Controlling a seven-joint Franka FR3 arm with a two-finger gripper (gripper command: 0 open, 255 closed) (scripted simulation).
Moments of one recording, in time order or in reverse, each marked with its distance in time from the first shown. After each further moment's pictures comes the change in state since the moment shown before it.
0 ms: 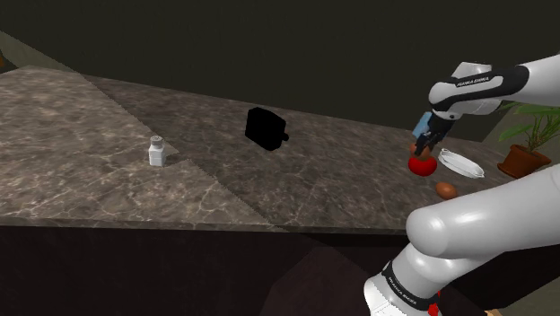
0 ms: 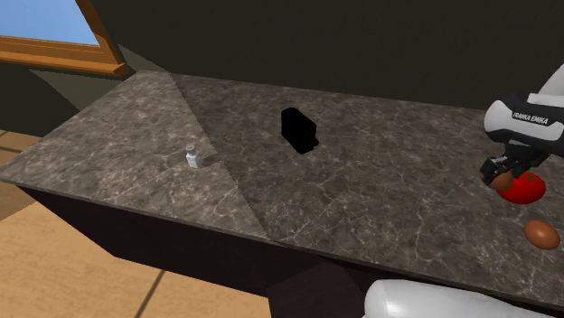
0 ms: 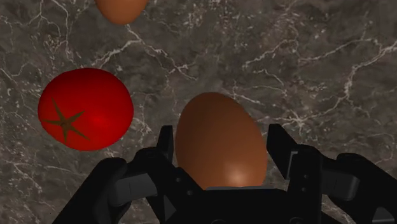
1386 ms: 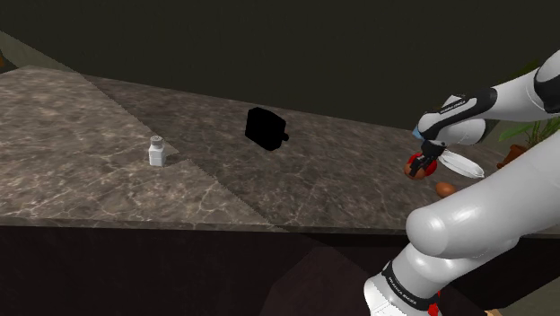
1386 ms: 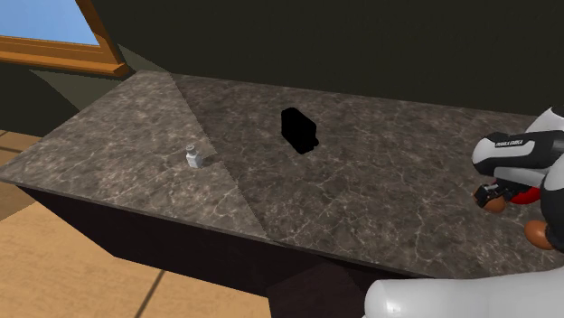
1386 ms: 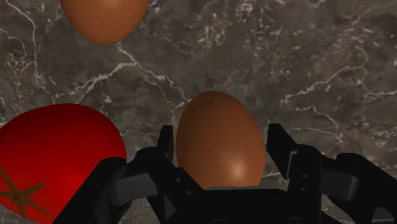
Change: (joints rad) arm -0.001 0.198 -0.134 -0.097 0.027 0.306 -0.088
